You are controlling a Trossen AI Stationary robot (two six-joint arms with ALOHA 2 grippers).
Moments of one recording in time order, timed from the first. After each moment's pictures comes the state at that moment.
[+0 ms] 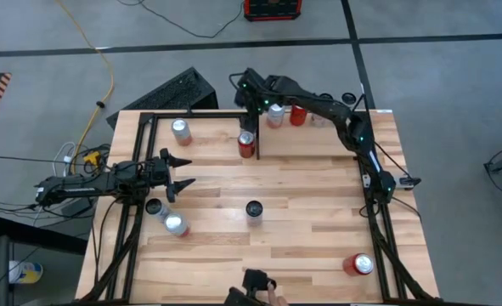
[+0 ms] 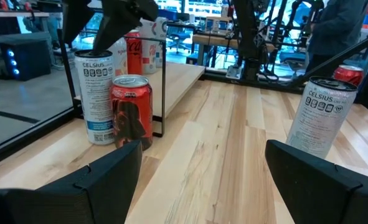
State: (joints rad) left arm 0.09 0.07 0.01 0.06 -0.19 -0.07; right arm -0.50 2.25 2.27 -0.97 -0.05 -0.26
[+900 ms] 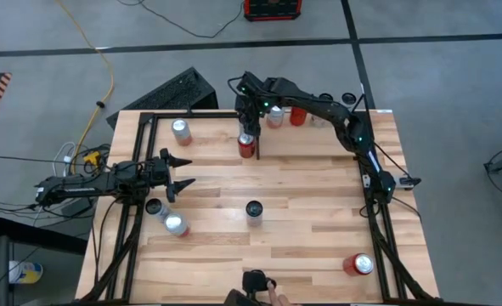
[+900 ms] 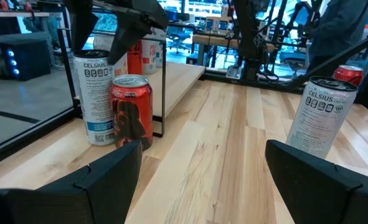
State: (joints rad) left arm 0.09 0.07 0.01 0.06 -0.19 -0.07; right arm -0.50 2.26 2.27 -1.03 -0.07 -0.38
